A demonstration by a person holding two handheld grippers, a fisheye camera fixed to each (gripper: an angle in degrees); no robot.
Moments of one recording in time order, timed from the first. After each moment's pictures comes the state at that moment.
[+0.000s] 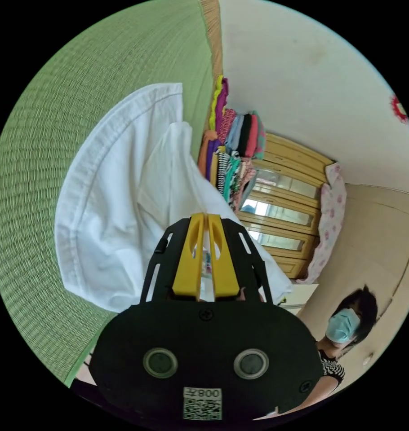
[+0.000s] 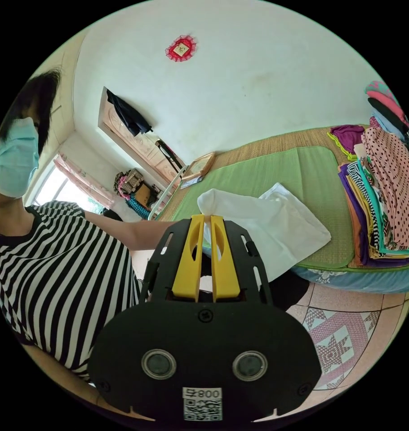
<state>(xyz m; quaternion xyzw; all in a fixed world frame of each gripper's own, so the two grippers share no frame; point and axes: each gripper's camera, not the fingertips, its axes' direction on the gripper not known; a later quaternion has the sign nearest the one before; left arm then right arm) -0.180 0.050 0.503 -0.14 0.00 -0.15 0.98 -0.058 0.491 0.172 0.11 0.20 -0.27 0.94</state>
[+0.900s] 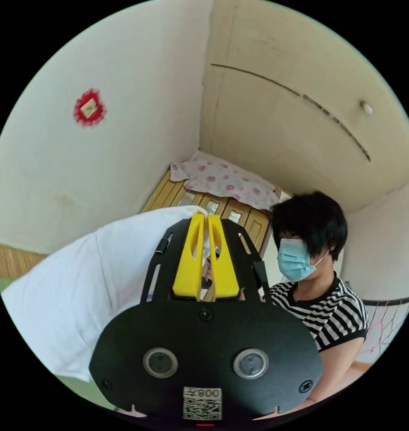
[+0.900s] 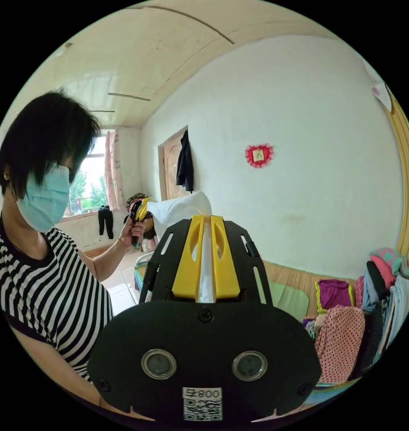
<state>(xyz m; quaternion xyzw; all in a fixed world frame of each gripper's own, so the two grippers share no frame) 0.374 0.193 0.214 0.07 0.10 0.46 0.88 -0.319 0.596 0.096 0.27 0.17 -0.57 0.76</state>
